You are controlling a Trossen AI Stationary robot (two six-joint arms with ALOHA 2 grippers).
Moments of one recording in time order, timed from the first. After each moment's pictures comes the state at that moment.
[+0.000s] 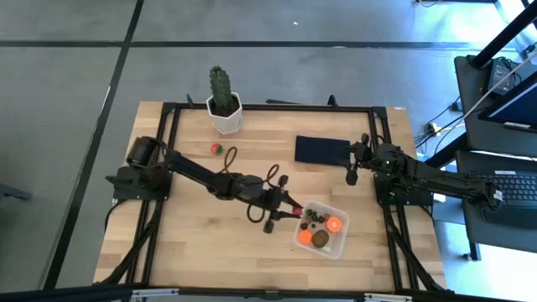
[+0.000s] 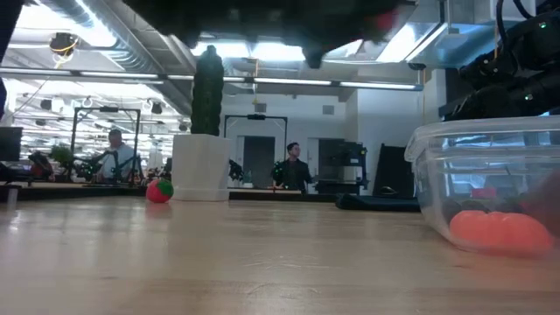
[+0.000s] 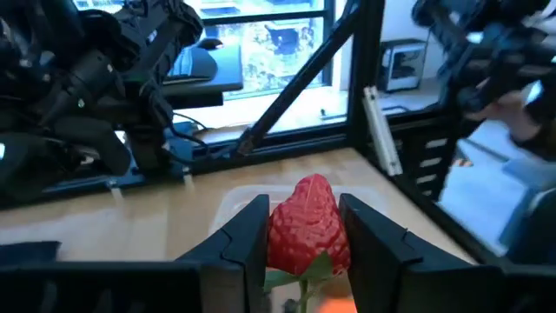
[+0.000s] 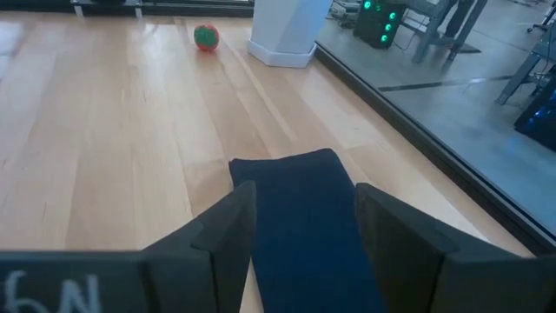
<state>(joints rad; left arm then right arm) -0.19 1.85 1.05 0.65 0.05 0.05 -0.34 0.29 0.08 -0.10 0.10 -0.11</state>
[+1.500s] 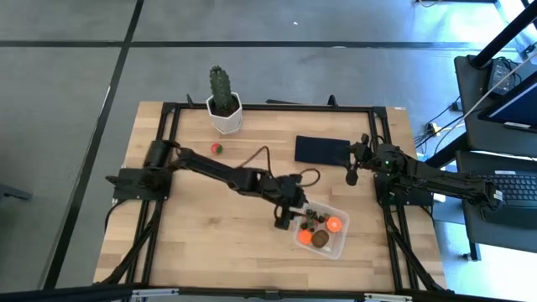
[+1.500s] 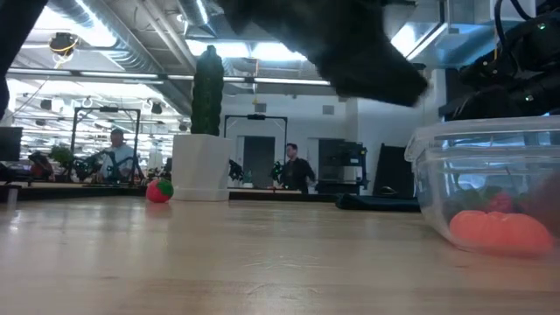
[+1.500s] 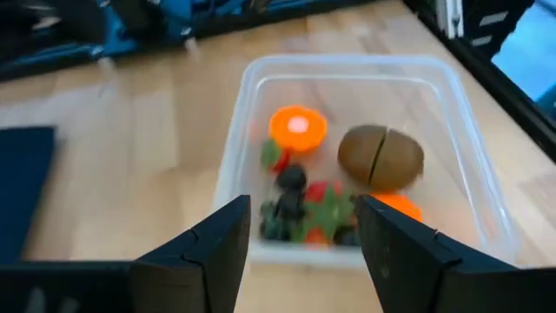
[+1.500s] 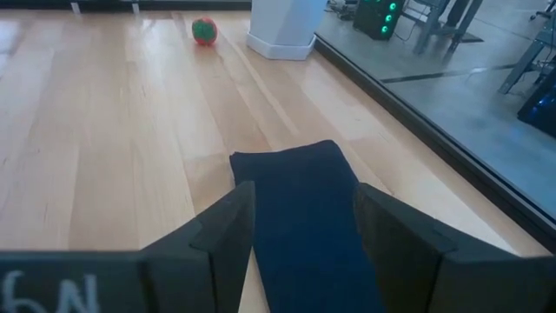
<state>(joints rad) -0.15 2.02 1.47 -0.06 0.04 0.11 -0.34 0.29 0.08 -0.11 0.10 -0.09</state>
